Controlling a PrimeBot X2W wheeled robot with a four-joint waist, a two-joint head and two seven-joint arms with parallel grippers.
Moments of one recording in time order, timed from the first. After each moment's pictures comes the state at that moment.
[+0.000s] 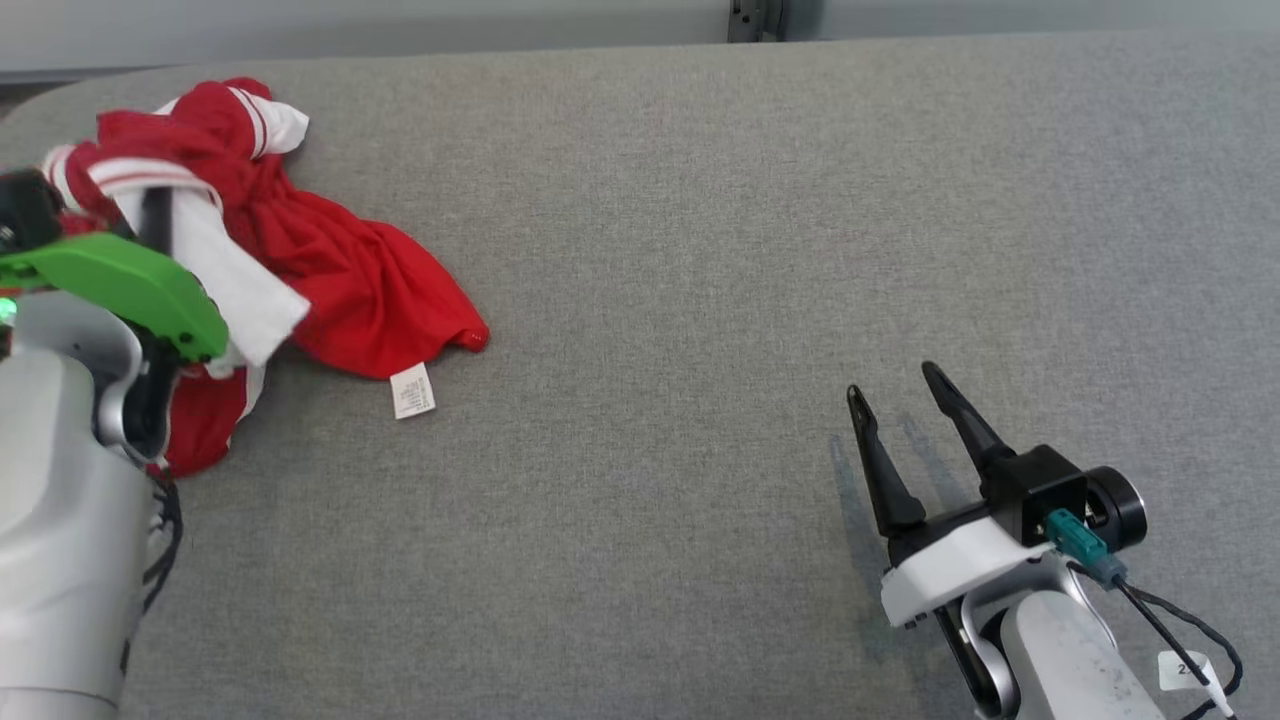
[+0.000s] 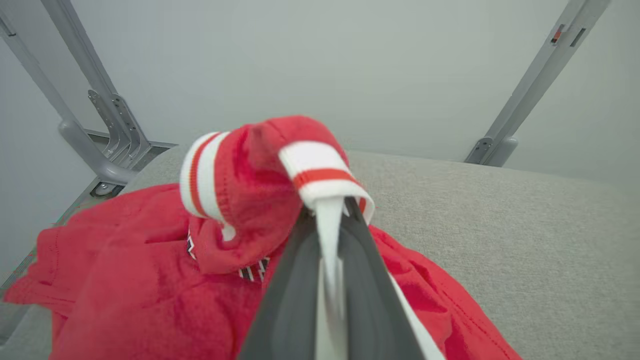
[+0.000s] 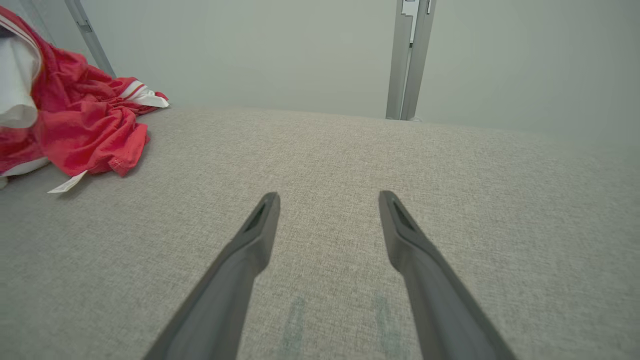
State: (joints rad) left arm -0.78 0.33 -0.20 0.77 -0.55 -0.11 0.01; right arm -0.19 -0.05 0.15 0.25 0.04 0.13 -0.26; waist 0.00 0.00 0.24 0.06
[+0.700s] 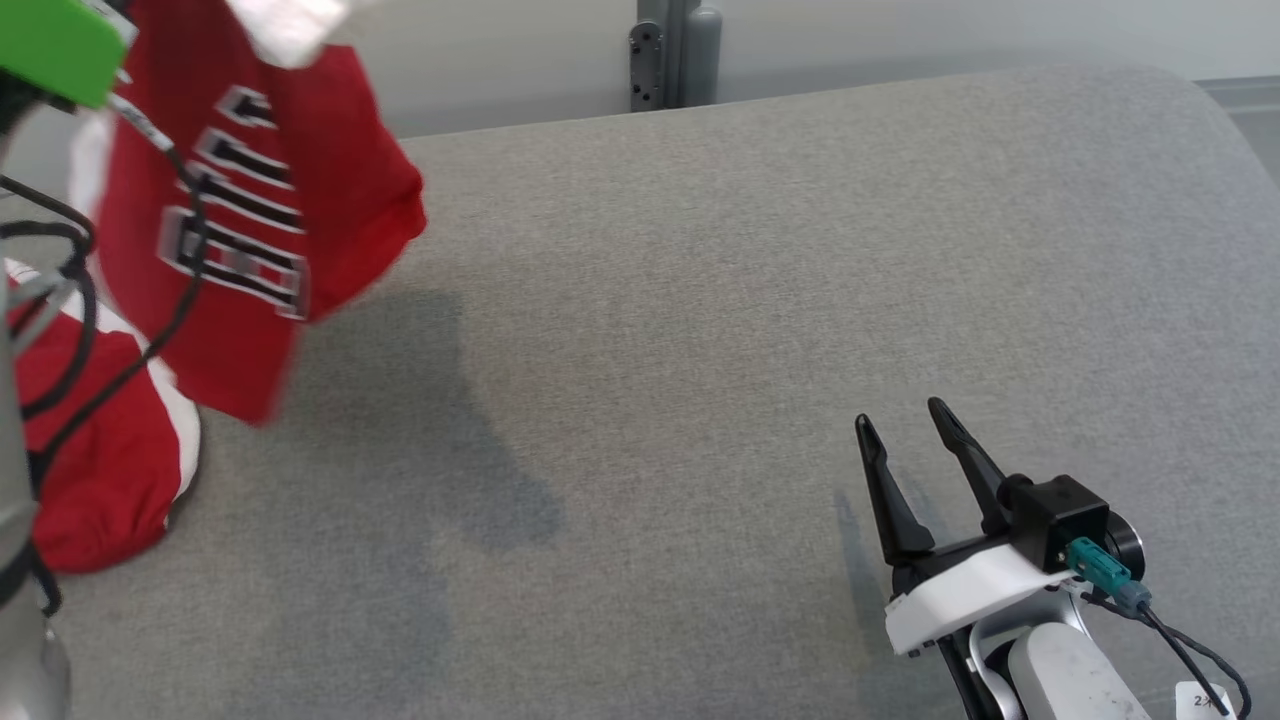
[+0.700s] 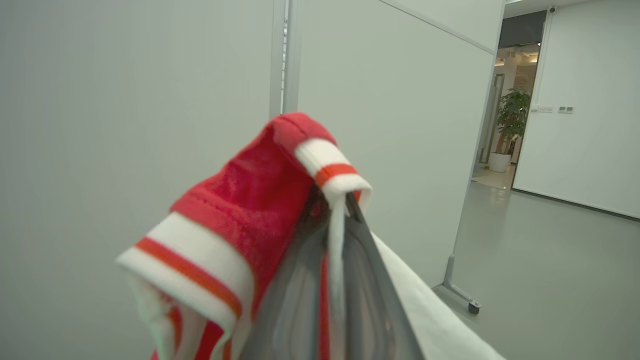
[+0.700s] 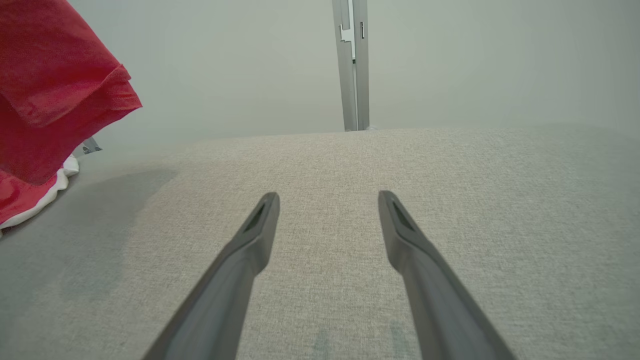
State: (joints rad) left arm -0.99 0.39 -0.17 -0.14 -0.89 -0.05 0.50; right arm -0.12 -0.05 0.16 0.23 0.16 0.13 -0.26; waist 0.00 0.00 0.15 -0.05
